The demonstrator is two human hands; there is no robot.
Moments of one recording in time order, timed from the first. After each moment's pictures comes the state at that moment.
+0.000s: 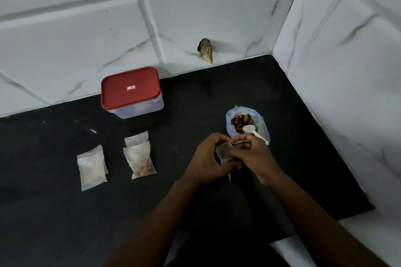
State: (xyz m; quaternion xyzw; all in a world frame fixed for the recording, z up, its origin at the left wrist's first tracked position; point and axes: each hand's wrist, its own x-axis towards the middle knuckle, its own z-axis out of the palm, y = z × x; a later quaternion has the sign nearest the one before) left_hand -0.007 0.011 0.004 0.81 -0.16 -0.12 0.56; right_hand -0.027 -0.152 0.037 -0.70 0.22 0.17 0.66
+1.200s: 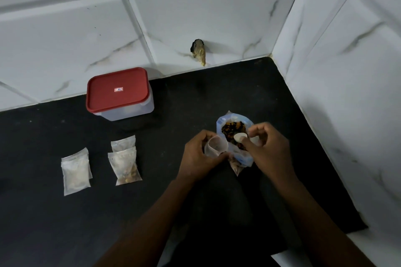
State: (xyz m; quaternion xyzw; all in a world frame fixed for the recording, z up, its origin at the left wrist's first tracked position) left_hand 0.017 -0.017 -0.003 0.82 -0.06 -0.08 0.56; right_hand 0.000 -0.207 0.038 -0.87 0.19 0.00 0.46
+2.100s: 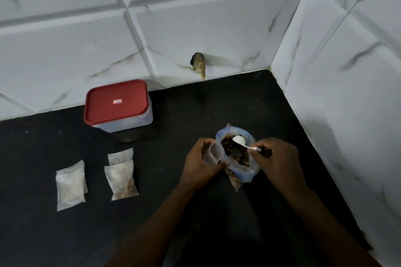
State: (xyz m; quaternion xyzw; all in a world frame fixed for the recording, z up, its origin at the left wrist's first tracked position) left_hand 0.036 -0.022 -0.020 0.81 0.00 -0.11 0.58; right_hand 0.013 -0.243 0.027 -0.93 0.02 -0.06 0.35
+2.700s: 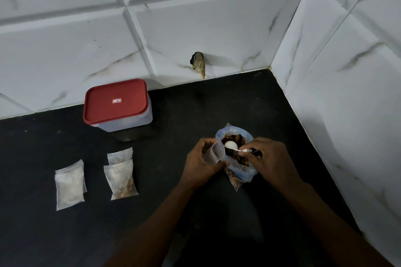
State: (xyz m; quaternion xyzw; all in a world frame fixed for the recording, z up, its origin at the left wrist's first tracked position) left_hand 0.040 -0.024 -0.025 0.81 -0.01 -0.13 0.57; right_hand 0.028 -0.243 0.014 -0.94 -0.09 0.00 0.34
